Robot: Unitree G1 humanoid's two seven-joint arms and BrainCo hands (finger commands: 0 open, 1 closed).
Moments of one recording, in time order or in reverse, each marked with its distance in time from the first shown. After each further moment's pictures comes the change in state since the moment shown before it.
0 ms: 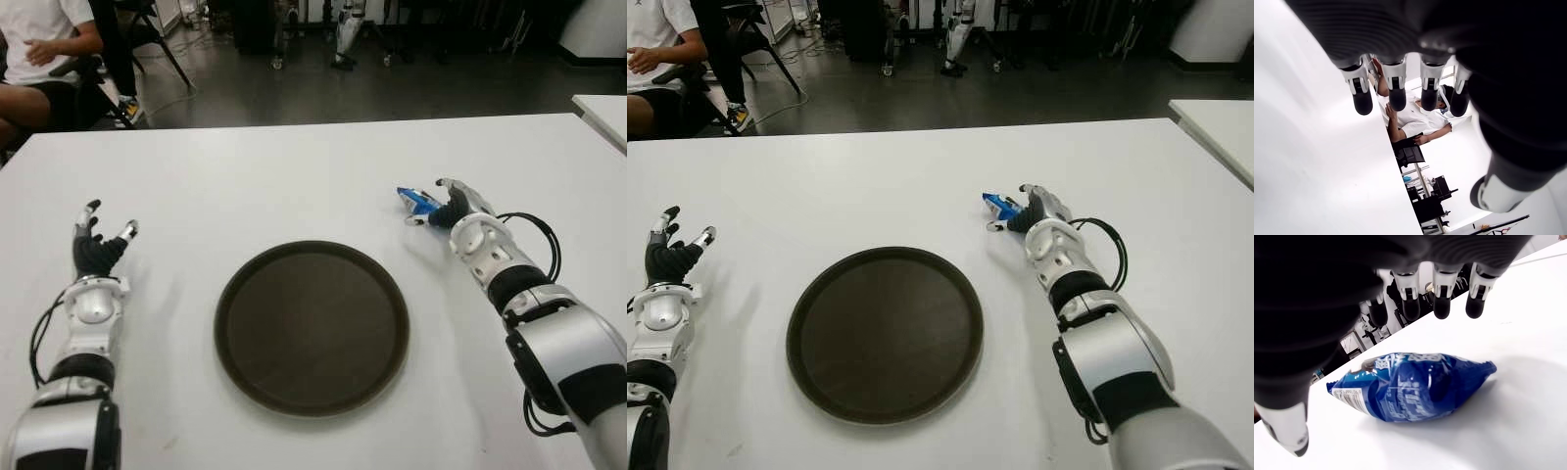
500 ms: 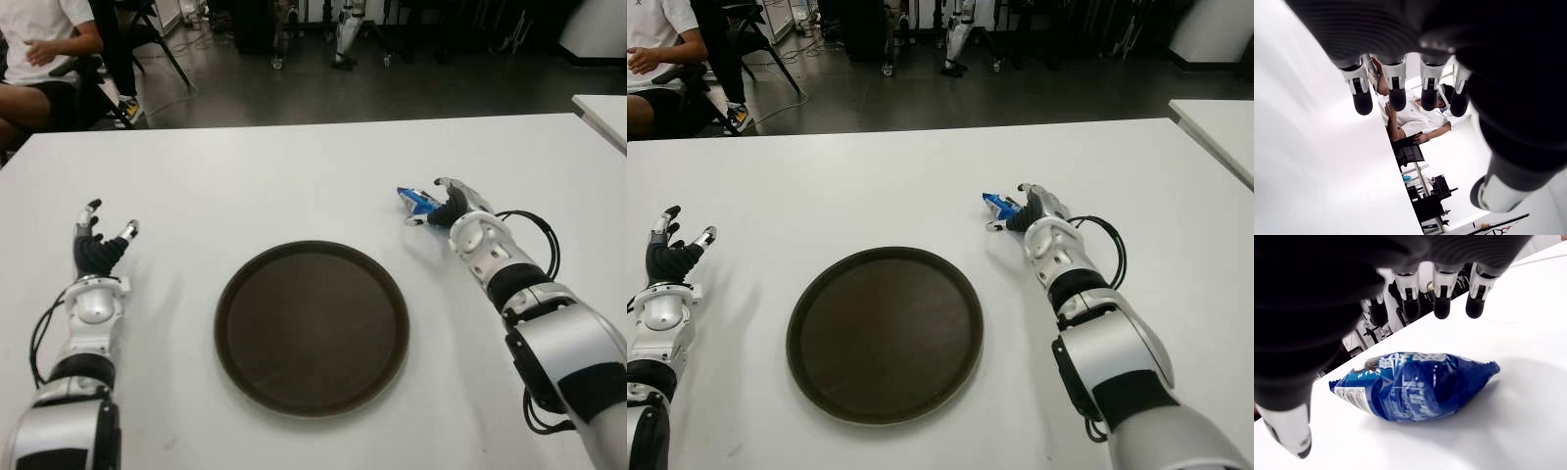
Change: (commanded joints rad) left arm 0.000 -0.004 0.000 -0.003 0.003 -0.010 0.006; right arm -0.012 0.000 0.006 -0.002 -0.008 0.010 0.013
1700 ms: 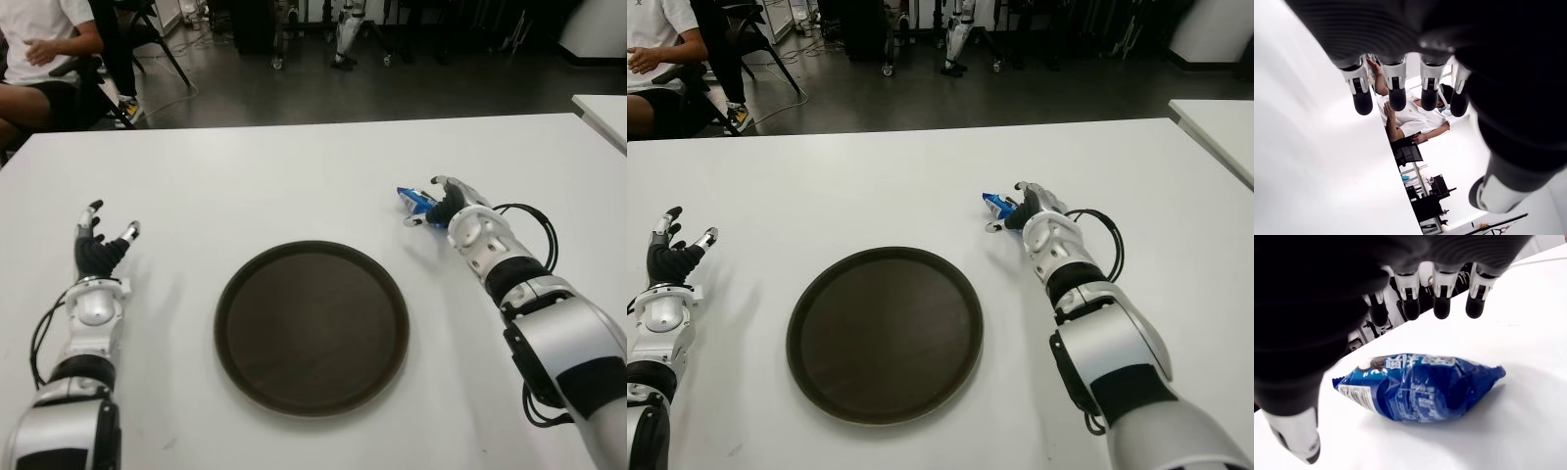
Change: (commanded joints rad) left arm 0.003 0.002 0.005 0.007 -0.009 -0.008 -0.016; right arm 0.000 0.015 0.012 0.017 -0.011 0.020 0.045
